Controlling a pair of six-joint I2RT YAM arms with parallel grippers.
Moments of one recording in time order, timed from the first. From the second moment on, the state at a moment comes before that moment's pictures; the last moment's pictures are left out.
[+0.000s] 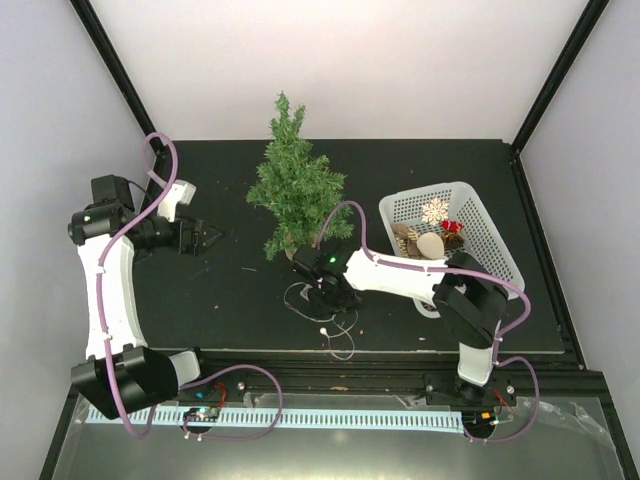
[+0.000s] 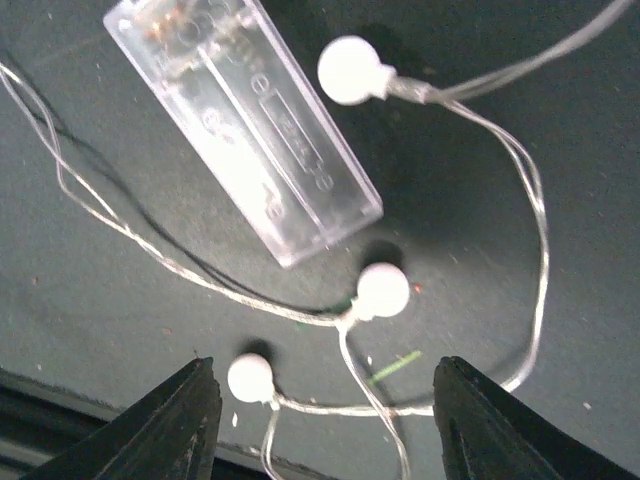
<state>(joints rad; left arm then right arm) 0.35 1.19 1.33 -1.29 0.87 0.54 1.05 1.83 1.32 -0.95 -0.03 0.71</state>
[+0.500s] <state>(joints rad) 0.36 1.18 1.28 -1.33 0.87 0.64 1.06 1.88 1.21 -0.81 -0.04 0.81</state>
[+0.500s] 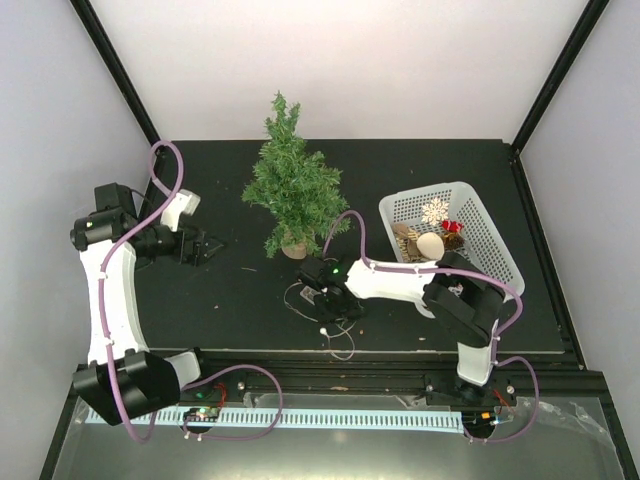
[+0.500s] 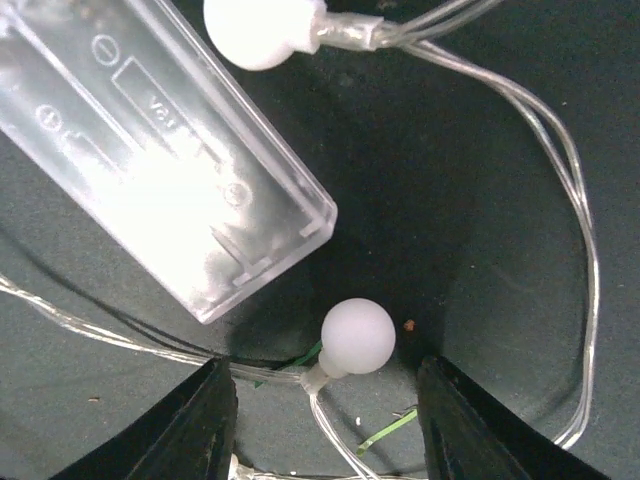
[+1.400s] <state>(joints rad) 0.36 1.02 1.37 -1.44 0.90 0.78 1.07 1.52 1.10 -0.90 0.03 0.89</state>
